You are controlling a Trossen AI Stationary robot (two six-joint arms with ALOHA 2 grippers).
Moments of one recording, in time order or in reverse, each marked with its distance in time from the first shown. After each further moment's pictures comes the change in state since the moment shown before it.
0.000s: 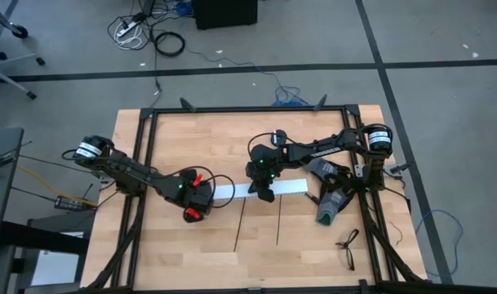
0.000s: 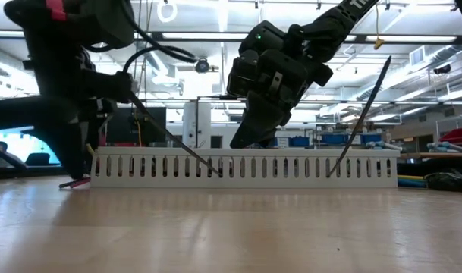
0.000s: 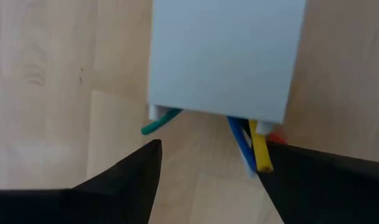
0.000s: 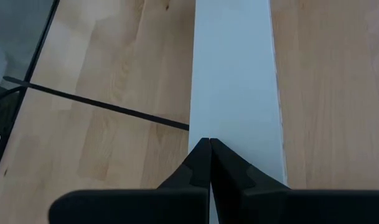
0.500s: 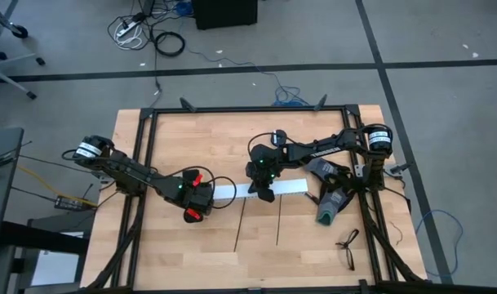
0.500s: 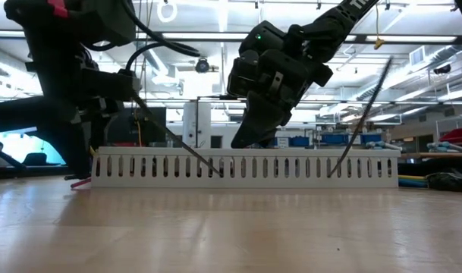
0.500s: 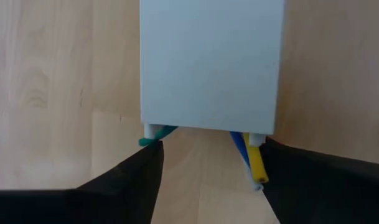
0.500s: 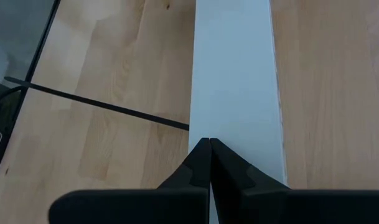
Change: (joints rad) left arm -0.001 0.000 -0.009 0.044 -0.022 0.091; right arm 0.000 0.000 0.000 0.000 -0.004 0.000
